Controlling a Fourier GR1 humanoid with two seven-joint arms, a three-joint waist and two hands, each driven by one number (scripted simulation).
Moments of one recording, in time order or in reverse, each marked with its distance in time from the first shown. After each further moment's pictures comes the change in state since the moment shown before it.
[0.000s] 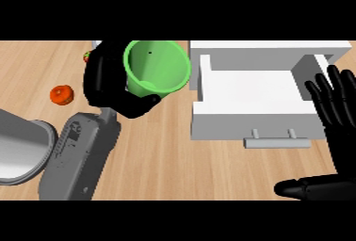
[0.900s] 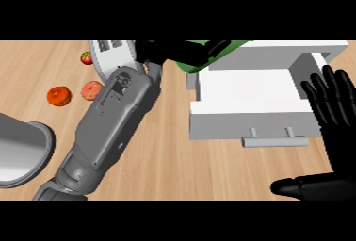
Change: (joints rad) left arm -0.424 -0.051 -0.029 0.410 -0.043 0.153 0.055; right arm -0.003 0.007 0.012 0.008 0.013 -0.003 0.004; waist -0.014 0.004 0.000
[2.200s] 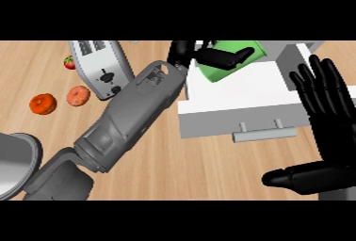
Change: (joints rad) left arm -0.266 -0.003 -0.362 0.559 0.310 0.131 -0.174; right arm -0.079 0.006 0.017 0.059 -0.007 0.011 -0.015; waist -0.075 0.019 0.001
